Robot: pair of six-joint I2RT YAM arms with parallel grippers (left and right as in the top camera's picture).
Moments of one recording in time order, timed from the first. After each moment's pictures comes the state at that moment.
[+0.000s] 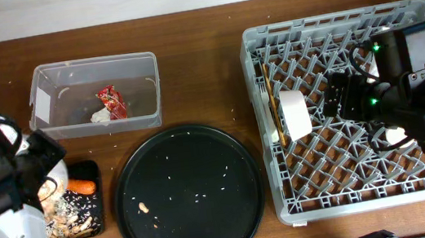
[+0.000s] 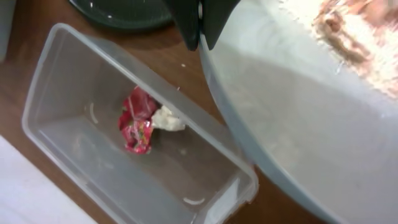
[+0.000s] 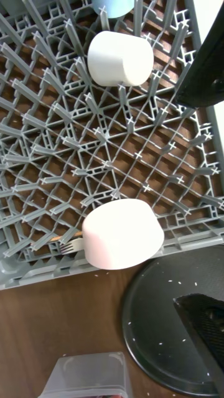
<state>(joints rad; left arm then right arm) 0.42 1.22 1.05 -0.71 0.17 -0.30 0.16 1.26 1.68 -1.44 0.08 0.42</state>
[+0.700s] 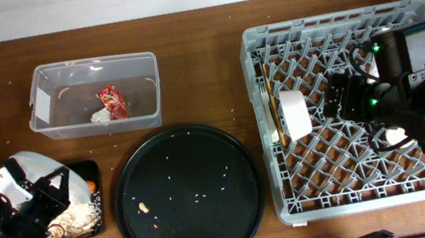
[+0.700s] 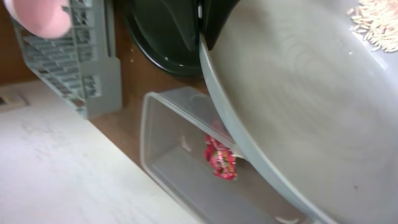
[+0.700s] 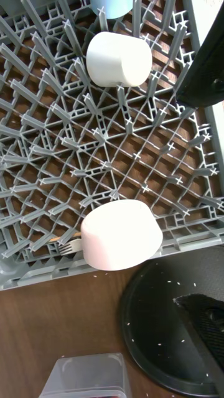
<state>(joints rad) 0.79 0.94 0.78 -0.71 0.85 -0.05 0.16 1.26 1.68 -1.44 0.08 0.42</state>
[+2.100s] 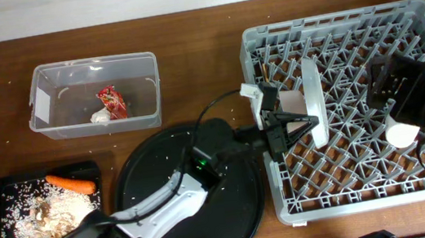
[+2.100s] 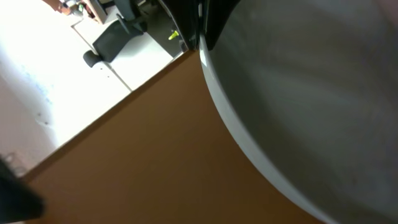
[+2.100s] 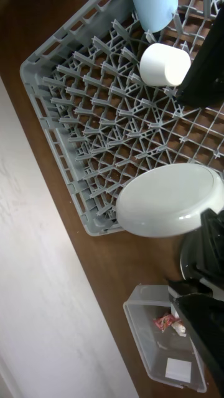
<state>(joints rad) -0.80 1.66 0.85 0.95 0.66 -0.87 0.16 1.19 2.08 -1.51 0.13 0.49</state>
